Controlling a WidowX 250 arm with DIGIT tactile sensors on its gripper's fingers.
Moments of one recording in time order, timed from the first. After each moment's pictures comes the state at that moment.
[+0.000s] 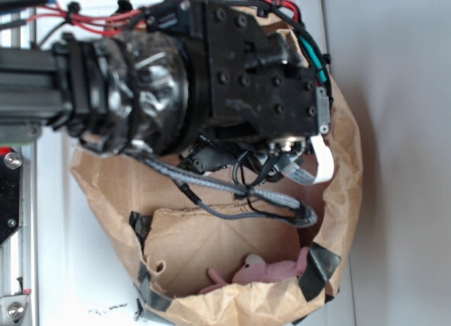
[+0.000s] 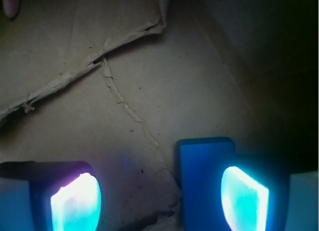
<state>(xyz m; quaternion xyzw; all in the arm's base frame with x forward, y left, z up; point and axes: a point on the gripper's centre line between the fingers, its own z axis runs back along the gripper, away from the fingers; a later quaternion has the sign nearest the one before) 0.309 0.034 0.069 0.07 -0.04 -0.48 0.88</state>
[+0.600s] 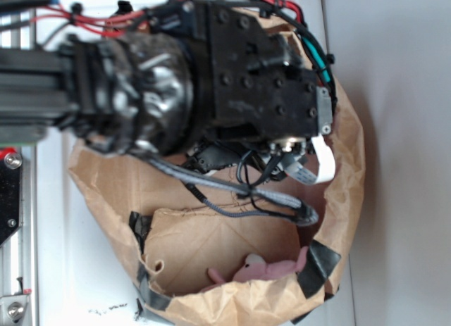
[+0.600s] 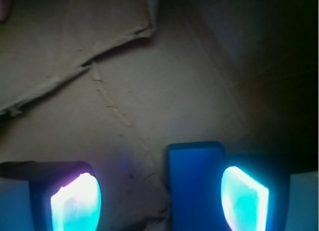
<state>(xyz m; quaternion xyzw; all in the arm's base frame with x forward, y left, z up) 0.316 0.042 0.061 0.08 -0.04 -0.47 0.88</state>
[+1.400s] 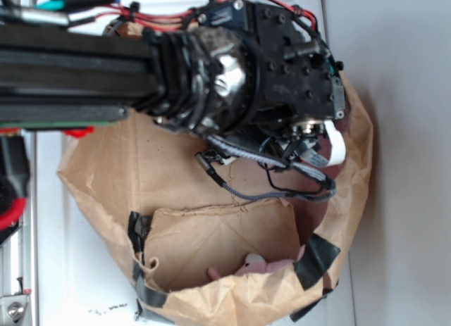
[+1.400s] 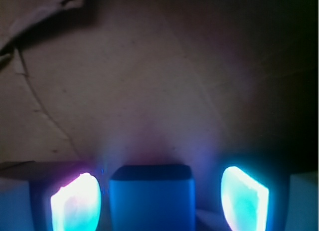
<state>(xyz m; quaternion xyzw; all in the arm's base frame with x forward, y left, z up) 0.332 0.071 0.035 0.09 -0.05 -0.46 0.88</state>
